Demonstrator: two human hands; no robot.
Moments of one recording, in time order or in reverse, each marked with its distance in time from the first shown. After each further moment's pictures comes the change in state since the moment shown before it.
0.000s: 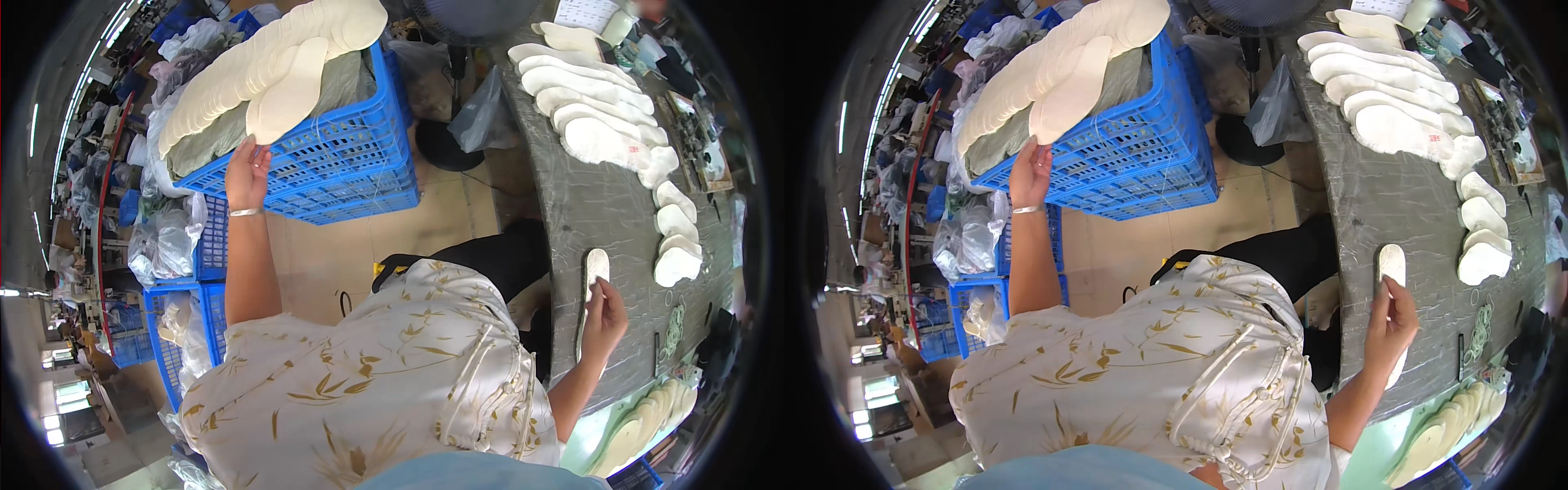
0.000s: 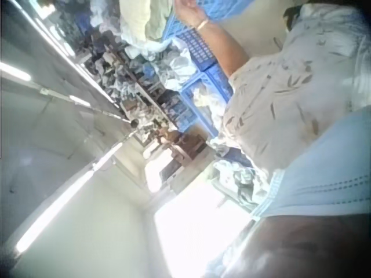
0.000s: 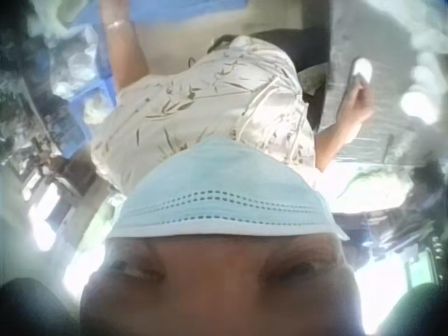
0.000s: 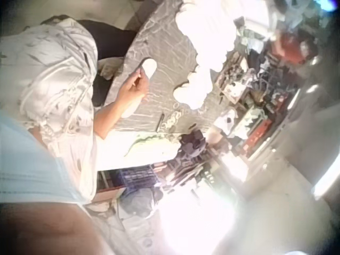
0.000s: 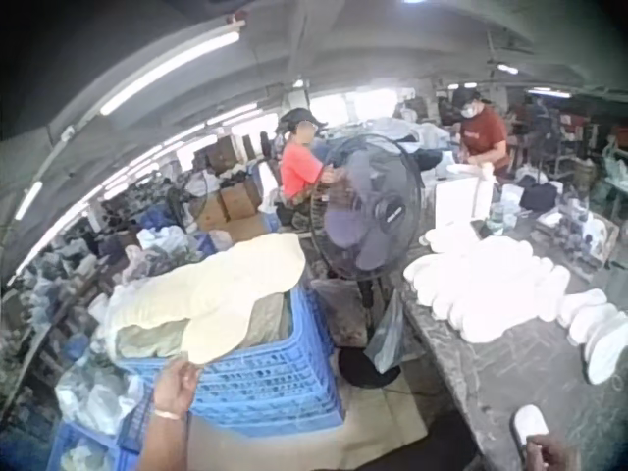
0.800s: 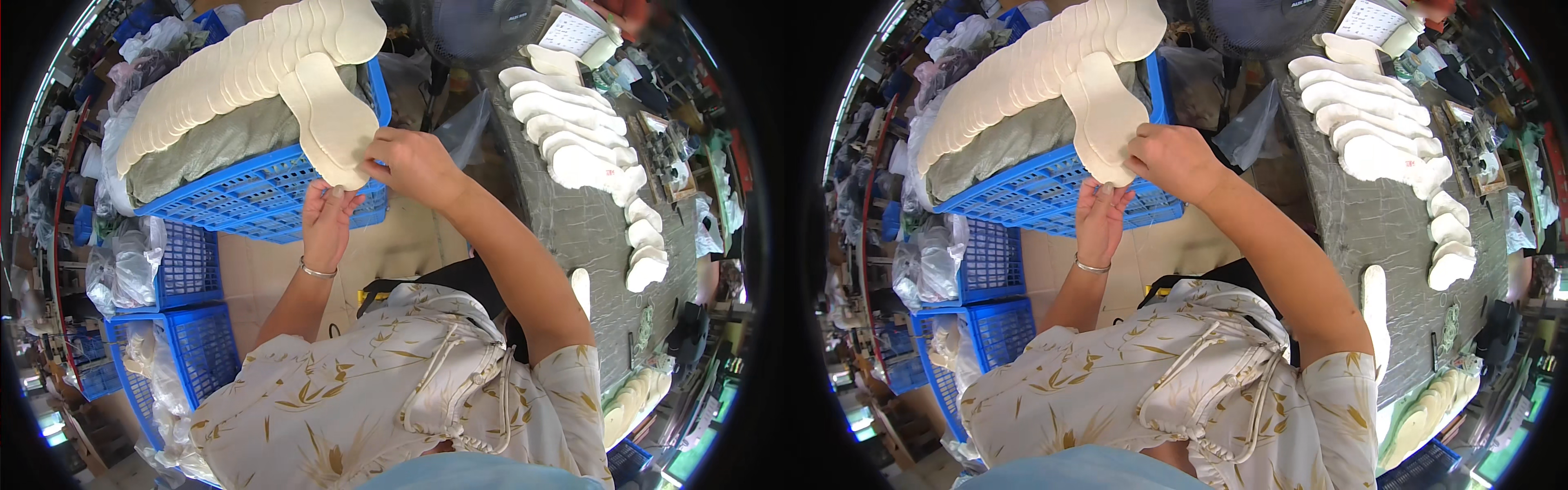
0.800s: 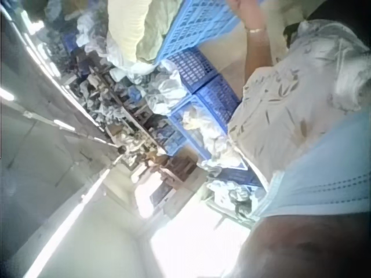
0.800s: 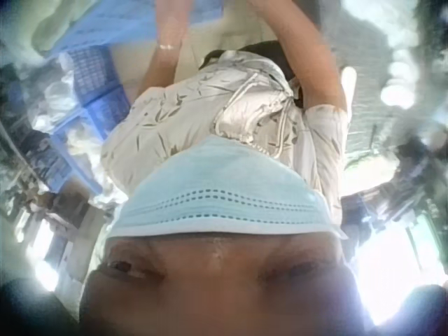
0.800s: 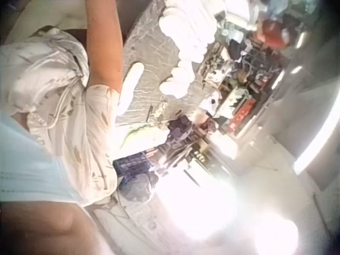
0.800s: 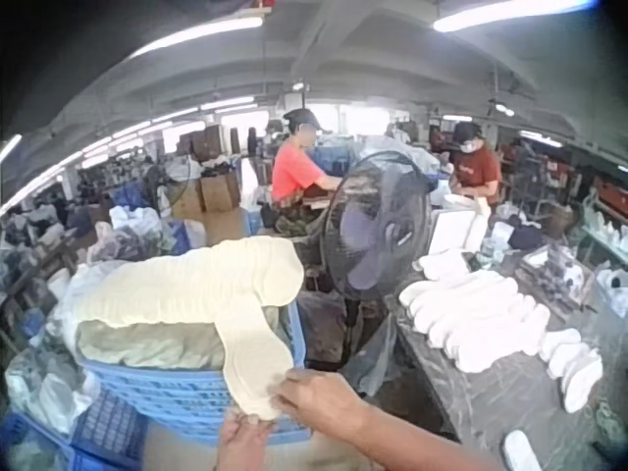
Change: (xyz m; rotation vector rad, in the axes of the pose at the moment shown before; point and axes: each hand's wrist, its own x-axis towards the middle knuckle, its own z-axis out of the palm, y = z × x) left_hand -0.073 -0.106 0.062 -0.380 -0.457 -0.067; right_hand 0.100 -0.178 0.326 -0.196 -0.598 -1.075
